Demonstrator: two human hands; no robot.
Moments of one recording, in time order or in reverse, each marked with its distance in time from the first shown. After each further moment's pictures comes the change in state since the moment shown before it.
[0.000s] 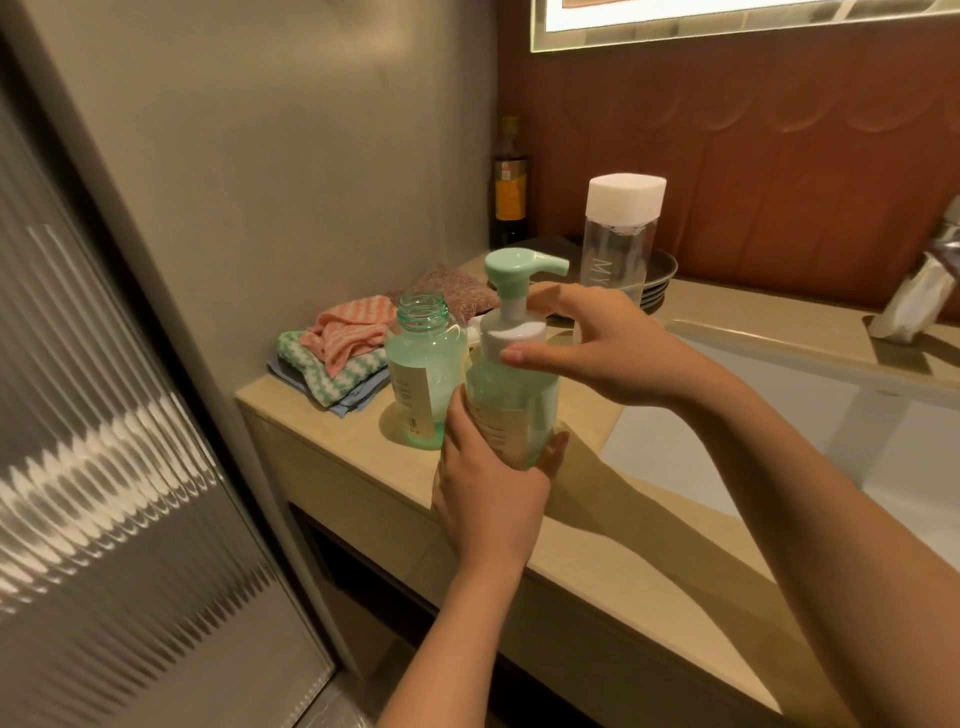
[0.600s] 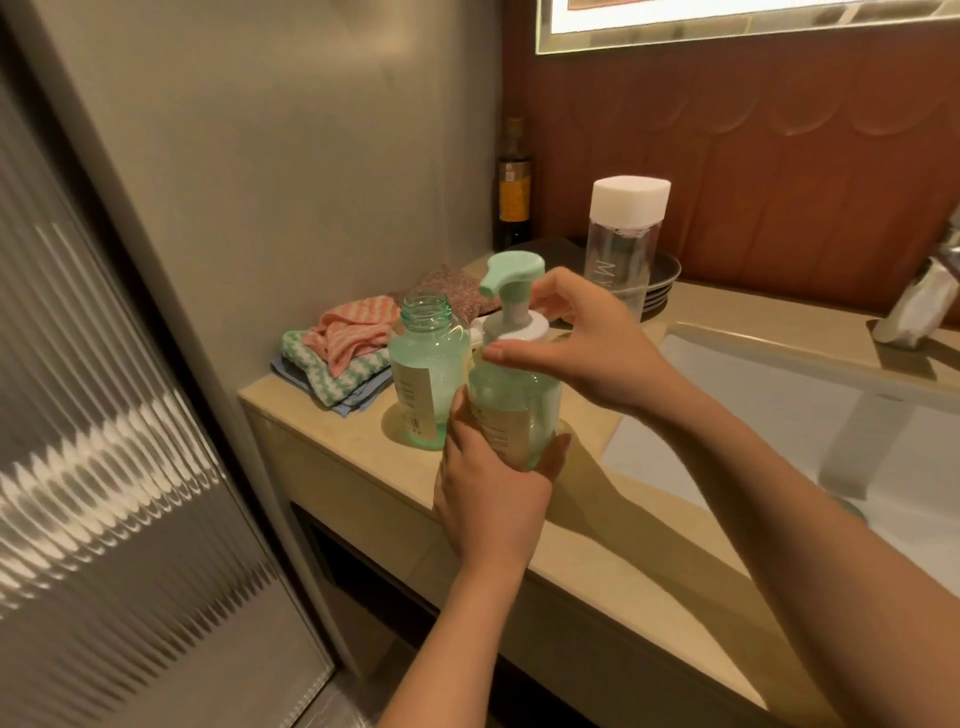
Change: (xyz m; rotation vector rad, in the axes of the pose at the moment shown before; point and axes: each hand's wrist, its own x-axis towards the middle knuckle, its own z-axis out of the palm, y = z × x) left_hand 0.000 0.004 -0.002 -0.009 -0.019 -0.036; right_hand 0.004 0.003 0.018 0.187 0.186 0.085
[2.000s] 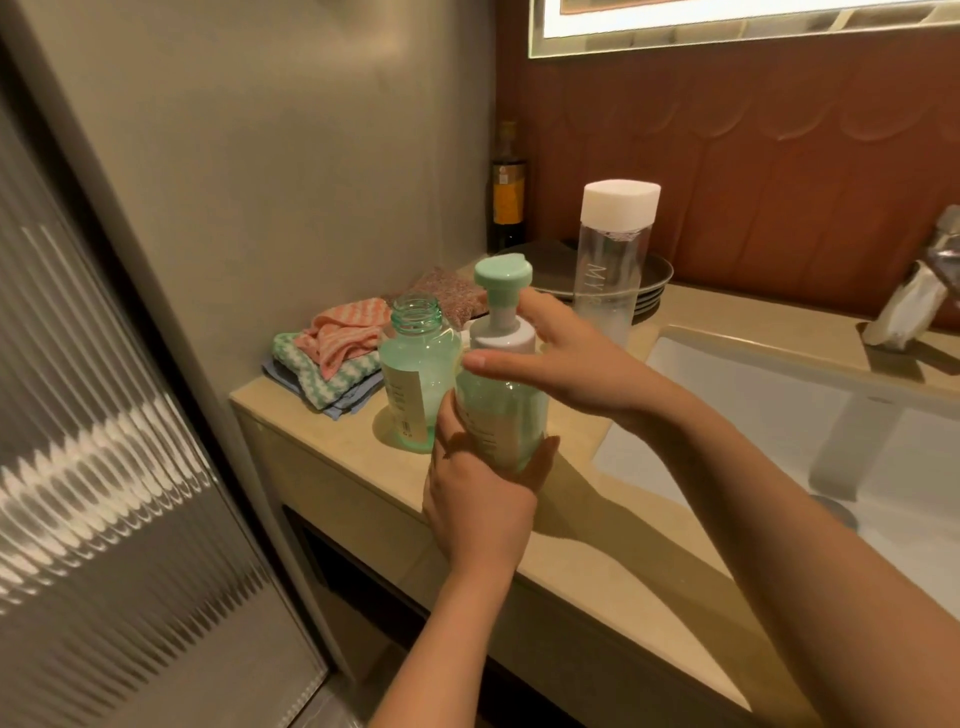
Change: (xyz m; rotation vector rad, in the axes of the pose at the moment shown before) left_hand 0.000 -0.003 0.002 -0.004 0.056 0.033; right_hand 0.004 -0.001 0.004 0.130 -0.222 -0.022
